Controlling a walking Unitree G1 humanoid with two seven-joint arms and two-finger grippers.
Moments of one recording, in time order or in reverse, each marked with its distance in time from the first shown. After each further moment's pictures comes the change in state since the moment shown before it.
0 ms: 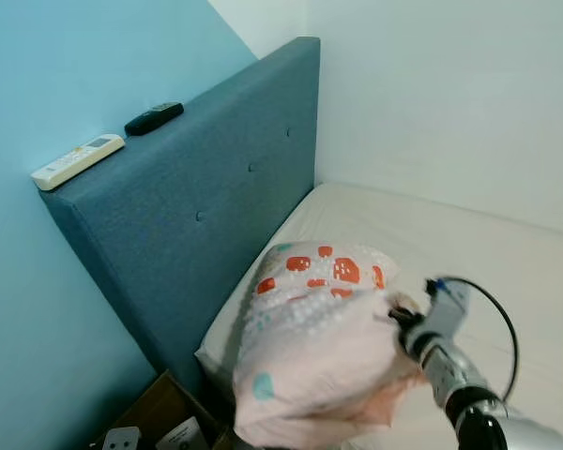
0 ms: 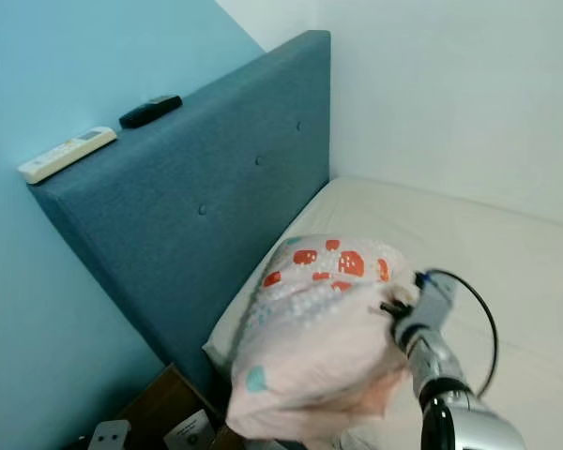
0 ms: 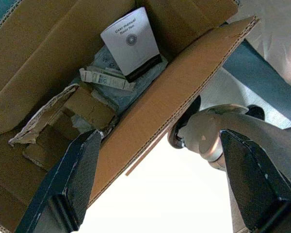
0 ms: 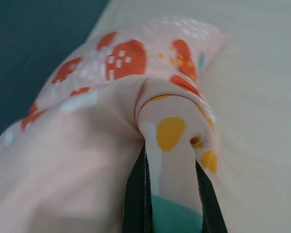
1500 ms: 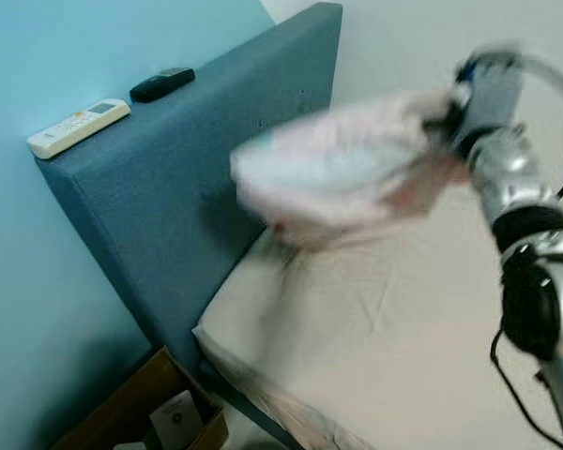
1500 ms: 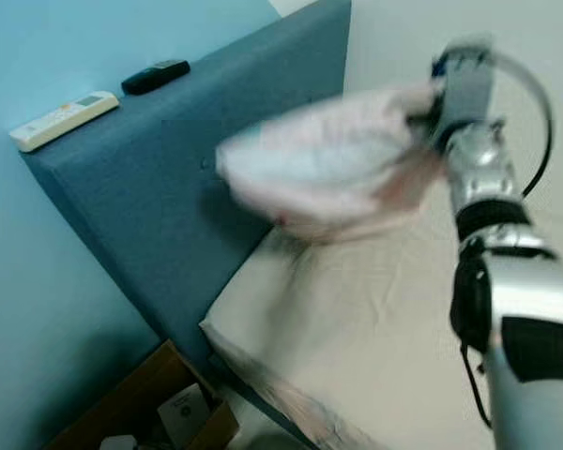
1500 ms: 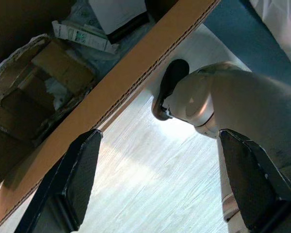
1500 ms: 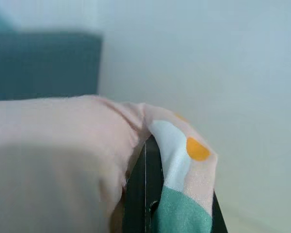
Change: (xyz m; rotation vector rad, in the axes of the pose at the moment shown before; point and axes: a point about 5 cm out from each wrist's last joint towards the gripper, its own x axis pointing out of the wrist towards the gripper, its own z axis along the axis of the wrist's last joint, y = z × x) left arm -0.003 -0.011 -0.018 -0.013 0.020 -0.016; right arm -0.061 0.025 0.297 -0.371 -0.756 -0.242
